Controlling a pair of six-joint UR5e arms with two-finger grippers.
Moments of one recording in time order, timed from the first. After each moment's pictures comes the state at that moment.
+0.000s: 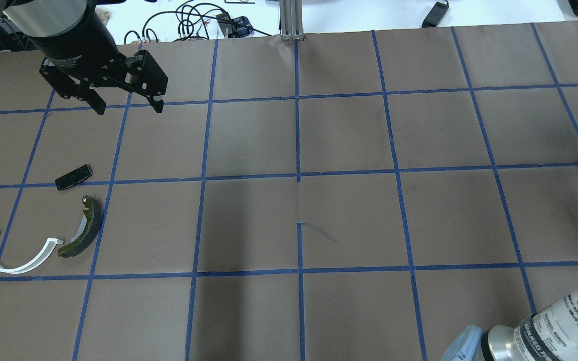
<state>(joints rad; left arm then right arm) -1.56 -1.58 -1.46 -1.66 1.55 0.05 0.74 -0.96 1.43 -1.95 -1.80 -1.43</state>
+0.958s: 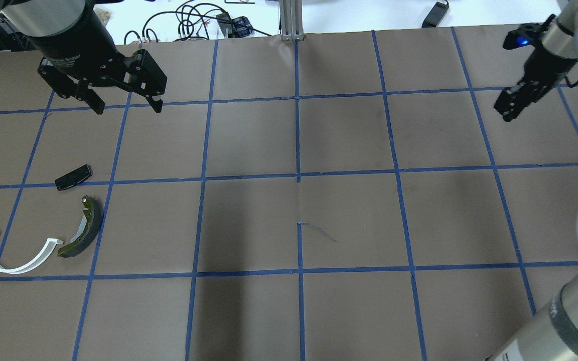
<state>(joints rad) -1.56 -1.58 -1.46 -1.66 1.55 0.05 1.24 -1.09 1.46 -1.78 -1.52 -0.66</state>
